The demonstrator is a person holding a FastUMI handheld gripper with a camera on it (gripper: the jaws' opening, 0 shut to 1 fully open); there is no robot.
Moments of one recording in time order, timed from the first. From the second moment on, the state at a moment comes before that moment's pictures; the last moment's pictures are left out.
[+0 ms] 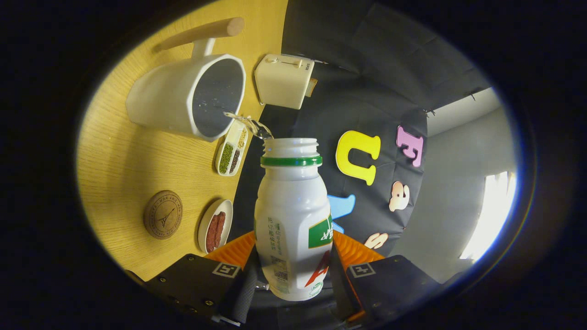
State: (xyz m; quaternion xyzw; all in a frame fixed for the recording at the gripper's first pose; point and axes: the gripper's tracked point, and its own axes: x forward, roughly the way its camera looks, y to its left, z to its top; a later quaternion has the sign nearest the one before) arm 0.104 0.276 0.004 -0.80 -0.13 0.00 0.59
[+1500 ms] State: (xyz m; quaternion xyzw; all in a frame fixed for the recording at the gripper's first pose) arm 0.093 0.280 -0.018 -0.84 -0.12 0.01 0.53
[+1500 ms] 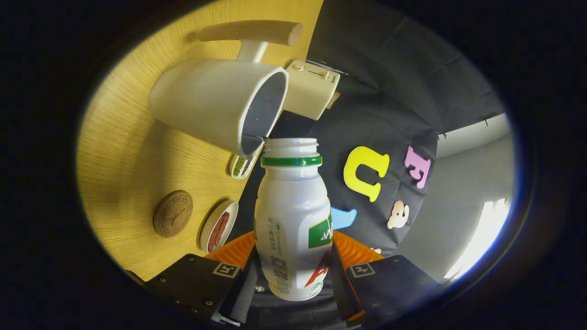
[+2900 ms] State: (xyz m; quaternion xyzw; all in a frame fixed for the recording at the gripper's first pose) arm 0.097 0.260 -0.010 -0.73 -0.09 0.03 0.67
